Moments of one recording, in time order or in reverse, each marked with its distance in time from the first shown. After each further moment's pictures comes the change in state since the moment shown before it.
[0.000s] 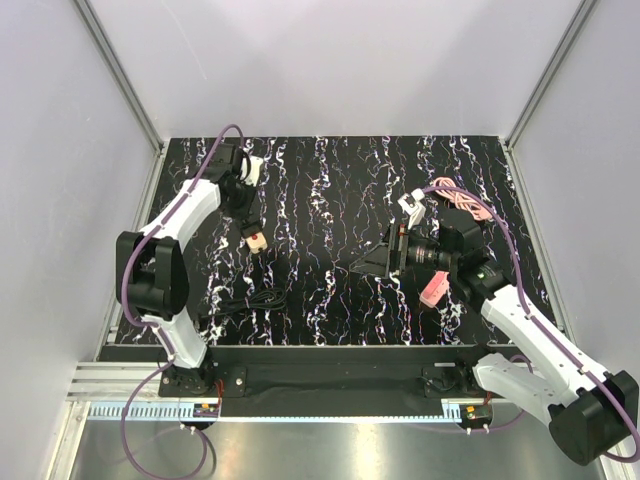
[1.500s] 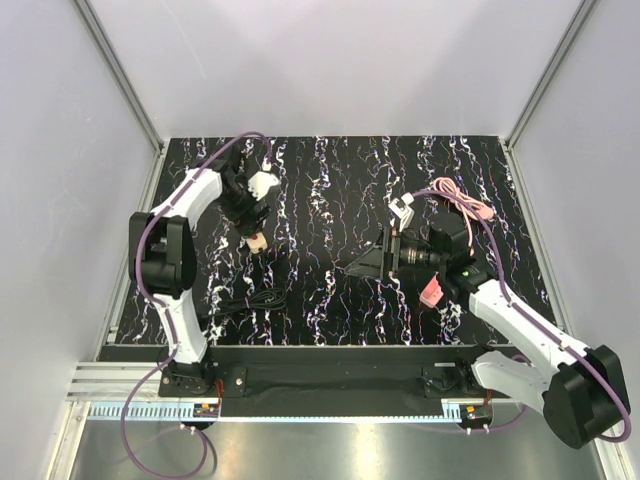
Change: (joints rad) left arm 0.051 0.186 0.127 -0.147 0.183 0.652; right arm -0.002 0.105 -0.107 0.246 -0.079 0.037
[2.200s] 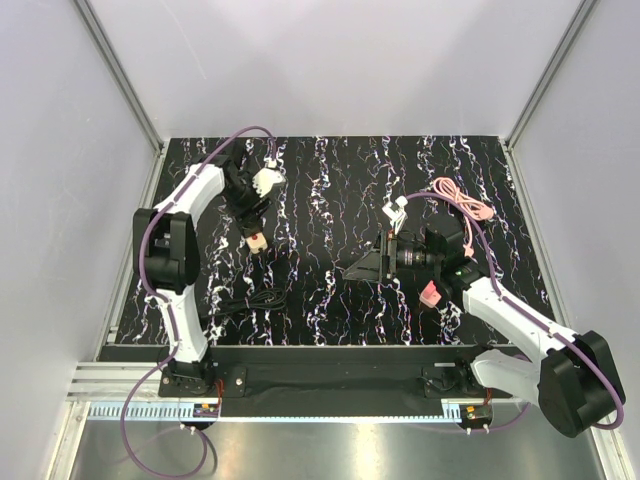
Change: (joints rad) left arm -0.002 0.050 0.070 -0.031 0.071 0.064; right arm 0.000 0.060 -0.037 0.123 -0.079 0.018
